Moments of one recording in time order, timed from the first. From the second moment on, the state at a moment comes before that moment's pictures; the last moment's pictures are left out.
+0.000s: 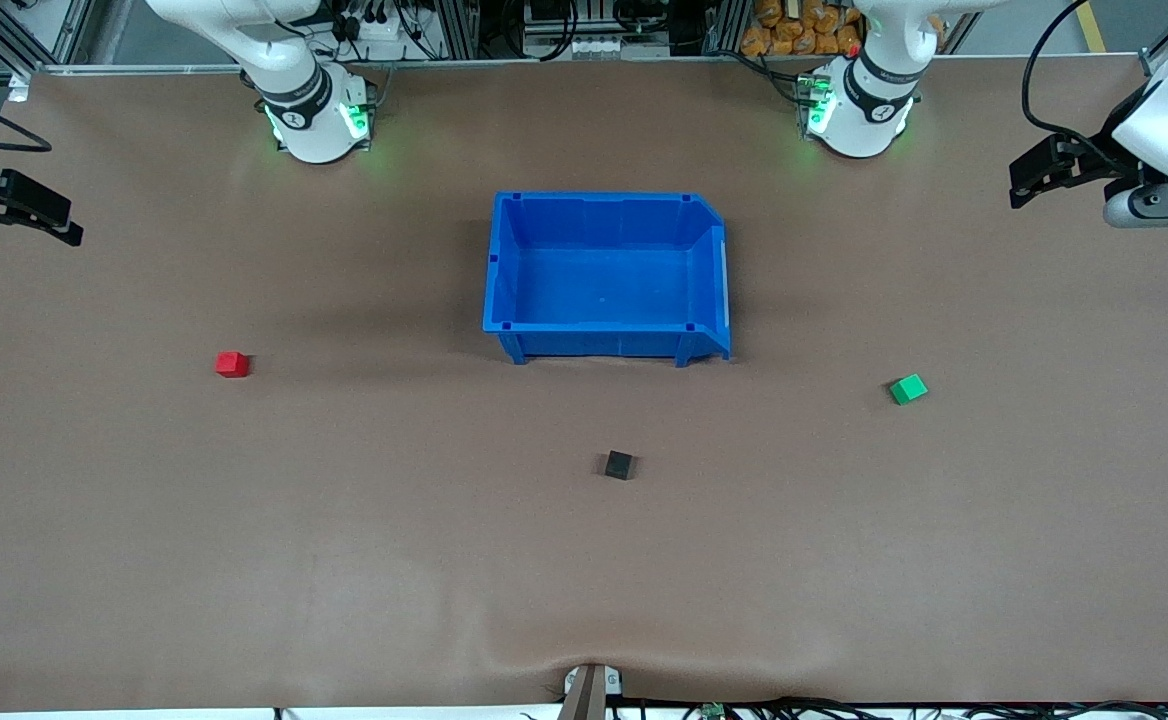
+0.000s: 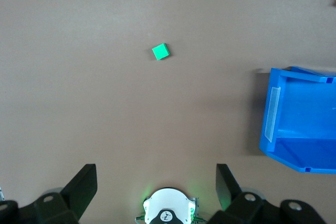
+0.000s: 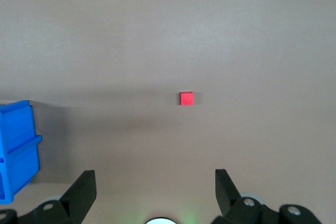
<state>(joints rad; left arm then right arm) 0.07 -0.11 -0.18 -1.63 0.07 1.43 -0.07 0.05 -0.04 -0.11 -1.56 0.00 1.45 -0.06</state>
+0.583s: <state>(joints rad) 0.07 -0.08 -0.18 -1.65 0.07 1.43 -0.07 0.05 -0.03 -0.12 -1.56 0.00 1.44 -0.06</state>
